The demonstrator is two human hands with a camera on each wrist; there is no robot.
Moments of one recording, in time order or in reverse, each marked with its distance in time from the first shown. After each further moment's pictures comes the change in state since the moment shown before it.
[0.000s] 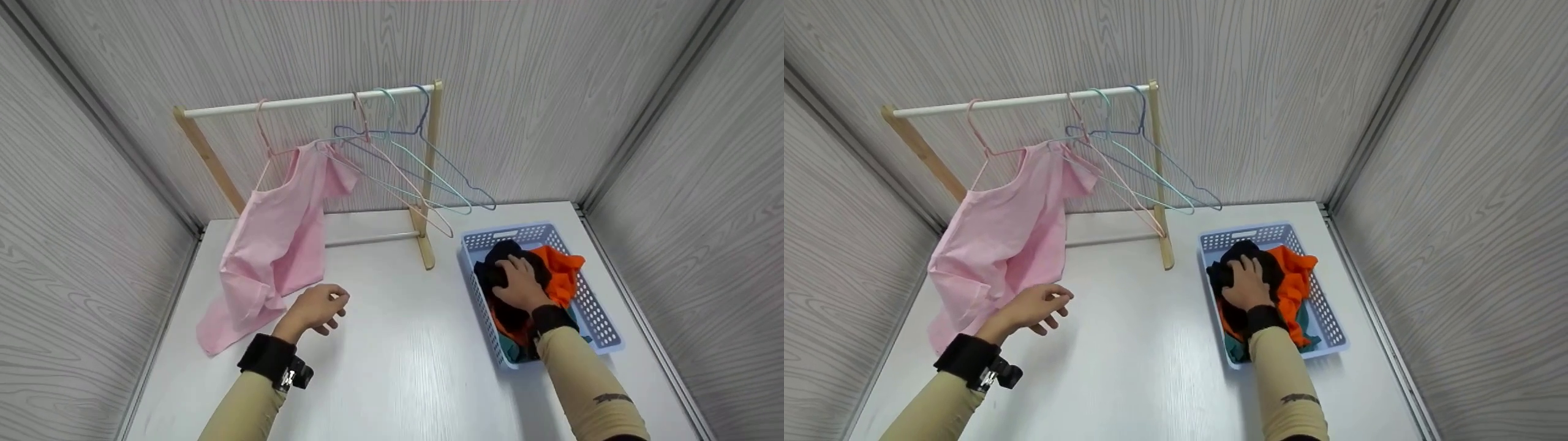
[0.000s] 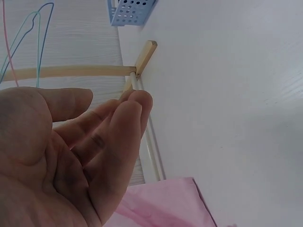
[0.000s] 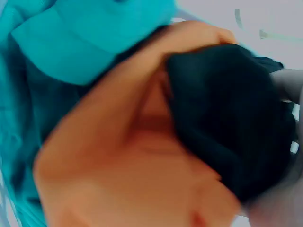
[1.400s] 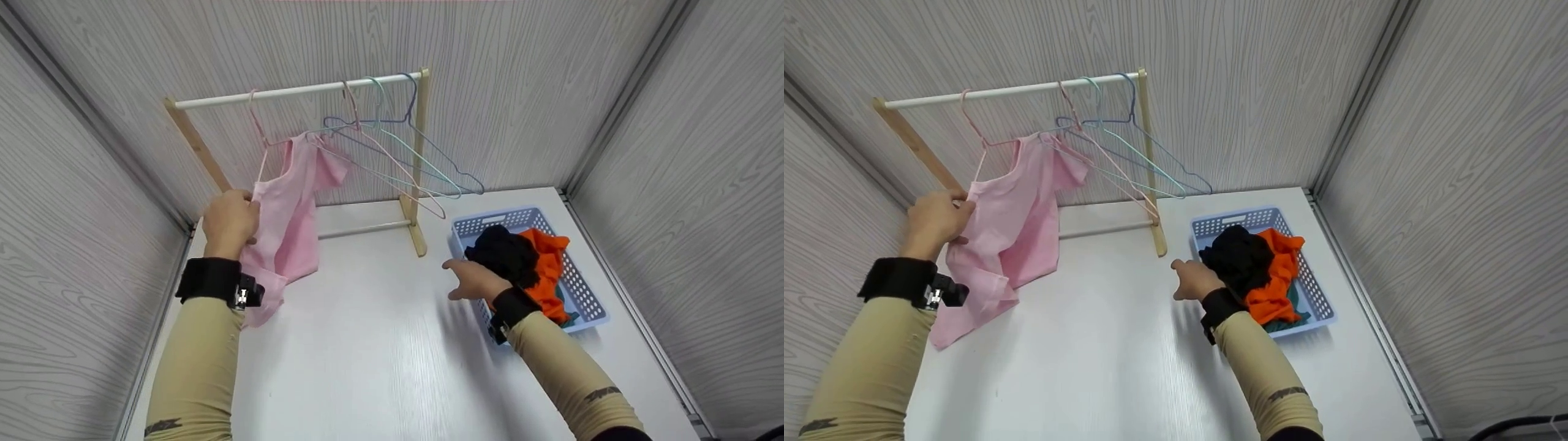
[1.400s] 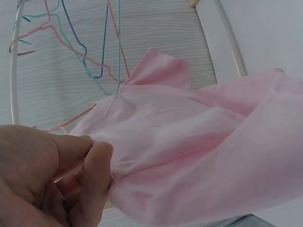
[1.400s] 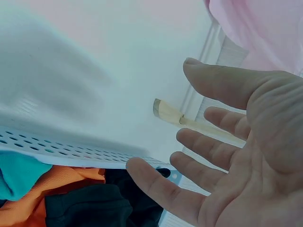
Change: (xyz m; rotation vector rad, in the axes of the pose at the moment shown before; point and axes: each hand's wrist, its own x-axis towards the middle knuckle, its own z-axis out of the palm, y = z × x) left_hand -0.014 0.054 -0.151 0.403 0.537 -0.060; right_hand -0.031 -0.116 0.003 -0.215 -0.263 -0.105
